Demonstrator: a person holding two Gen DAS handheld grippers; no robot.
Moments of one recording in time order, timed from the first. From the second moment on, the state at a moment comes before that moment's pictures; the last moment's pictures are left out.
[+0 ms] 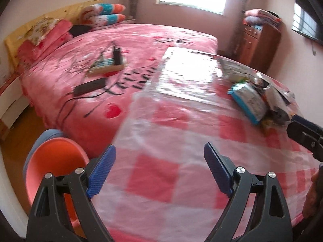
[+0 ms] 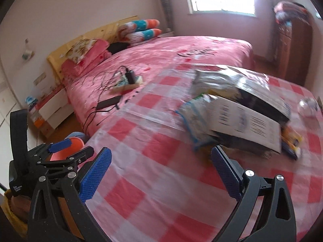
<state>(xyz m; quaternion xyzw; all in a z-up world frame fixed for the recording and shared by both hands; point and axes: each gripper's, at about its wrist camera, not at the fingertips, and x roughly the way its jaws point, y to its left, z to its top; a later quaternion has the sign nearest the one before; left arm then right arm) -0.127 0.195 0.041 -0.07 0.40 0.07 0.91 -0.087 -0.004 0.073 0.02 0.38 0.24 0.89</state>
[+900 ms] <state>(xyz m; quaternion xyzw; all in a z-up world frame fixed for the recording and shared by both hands) -0.007 0.107 0.039 -0.24 0.44 -0.10 0.86 -0.008 -0.088 0.066 -0.10 0.35 0.31 0.88</state>
